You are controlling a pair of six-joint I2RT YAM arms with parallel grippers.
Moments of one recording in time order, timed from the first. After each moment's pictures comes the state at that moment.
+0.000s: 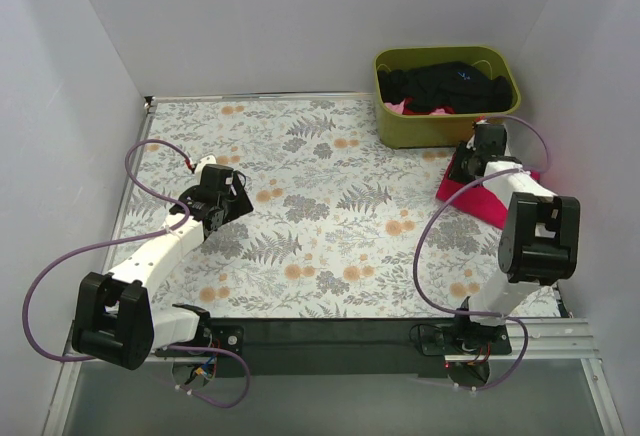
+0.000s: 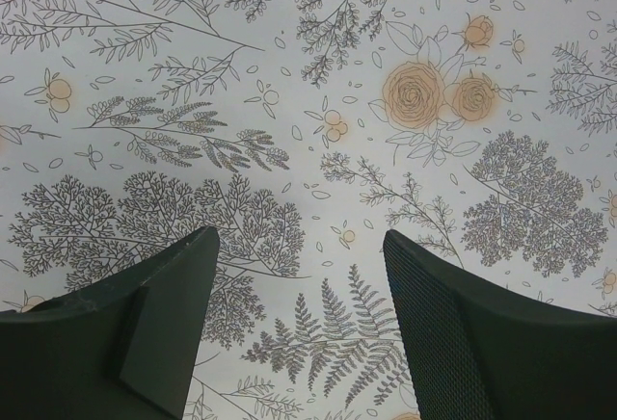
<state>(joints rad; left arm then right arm) -0.28 1.23 0.74 -0.38 -0.27 -0.61 -0.08 1.65 1.06 -0.26 -0.05 0.24</state>
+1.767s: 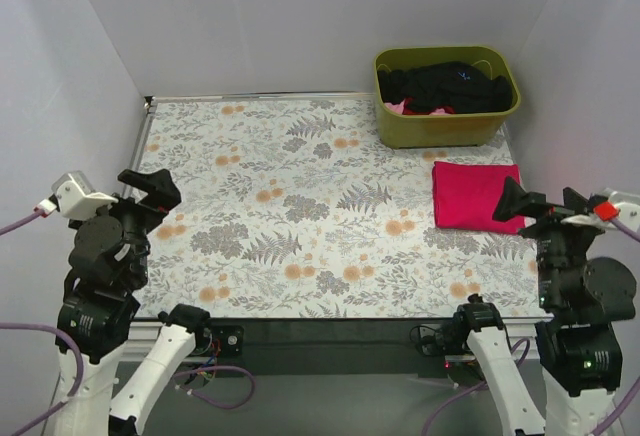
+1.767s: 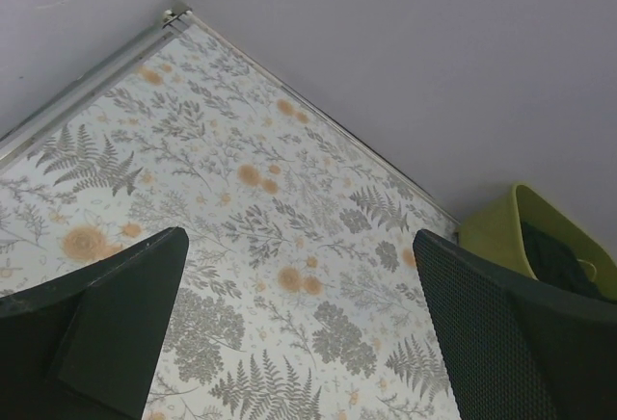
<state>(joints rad) -0.29 0.52 1.15 -0.73 -0.55 -0.62 0.11 0.36 1.11 -0.59 0.24 0.13</state>
